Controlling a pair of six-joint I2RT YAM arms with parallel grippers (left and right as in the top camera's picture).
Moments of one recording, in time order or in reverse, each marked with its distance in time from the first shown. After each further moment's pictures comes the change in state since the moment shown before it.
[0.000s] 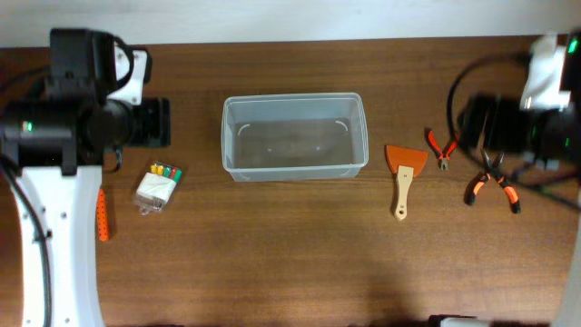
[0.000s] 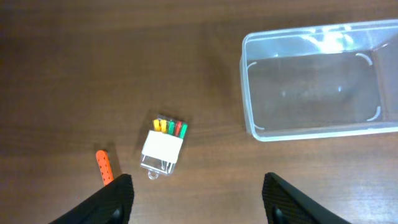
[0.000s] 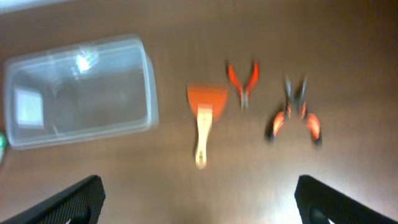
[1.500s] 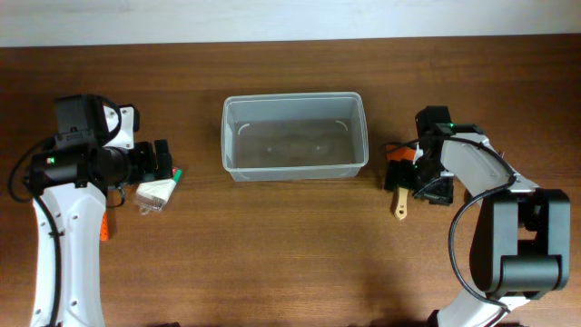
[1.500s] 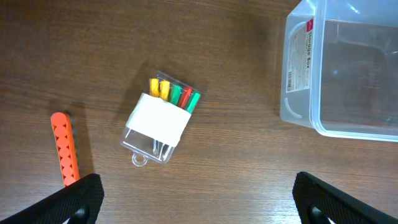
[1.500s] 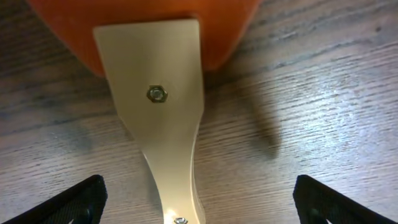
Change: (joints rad) left arm 0.211 -0.132 -0.634 0.383 0.127 0.001; right arm 0.050 0.364 -1.017 0.776 0.005 0.182
